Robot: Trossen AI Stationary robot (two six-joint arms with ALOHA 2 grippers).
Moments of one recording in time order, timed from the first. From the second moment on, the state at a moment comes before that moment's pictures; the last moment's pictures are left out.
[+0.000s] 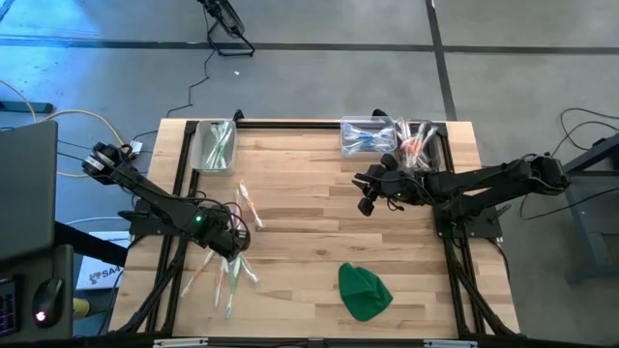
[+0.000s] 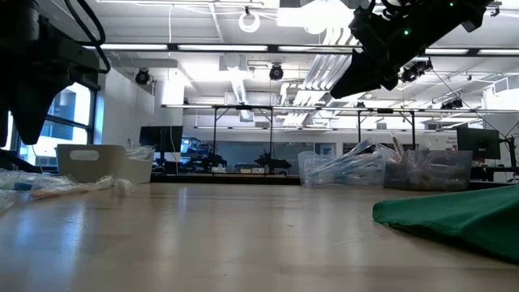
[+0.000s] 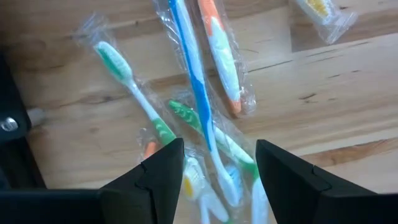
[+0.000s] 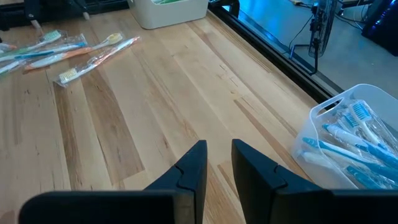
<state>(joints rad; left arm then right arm) -0.52 1.26 0.81 -0.99 -0.15 -1.92 0.00 1.15 0.66 -0.08 0.47 0.26</state>
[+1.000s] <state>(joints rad) -0.52 1.27 0.81 -1.14 -0.19 -2.18 0.00 1.15 0.66 -0.08 0.47 0.26</state>
